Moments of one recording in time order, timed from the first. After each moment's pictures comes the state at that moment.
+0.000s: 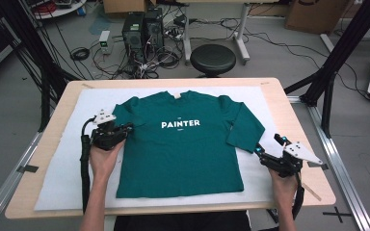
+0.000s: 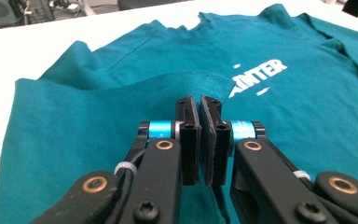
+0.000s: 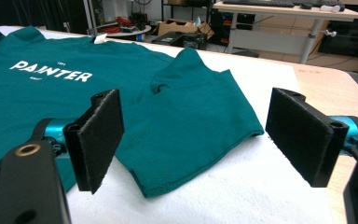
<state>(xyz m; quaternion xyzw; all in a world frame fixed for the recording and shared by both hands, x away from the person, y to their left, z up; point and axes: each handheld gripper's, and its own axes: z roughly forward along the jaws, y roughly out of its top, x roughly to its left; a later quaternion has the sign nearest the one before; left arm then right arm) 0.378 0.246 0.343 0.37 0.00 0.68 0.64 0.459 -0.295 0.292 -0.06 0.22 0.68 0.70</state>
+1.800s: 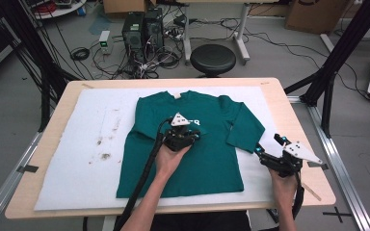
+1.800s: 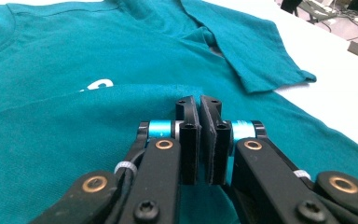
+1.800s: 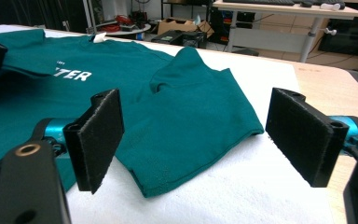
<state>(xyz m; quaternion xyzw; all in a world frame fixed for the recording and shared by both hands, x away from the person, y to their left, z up) 0.416 0.065 0.371 0.48 -0.08 0.64 0.59 0.459 -0.295 0.292 -0.05 0.23 0.68 0.69</state>
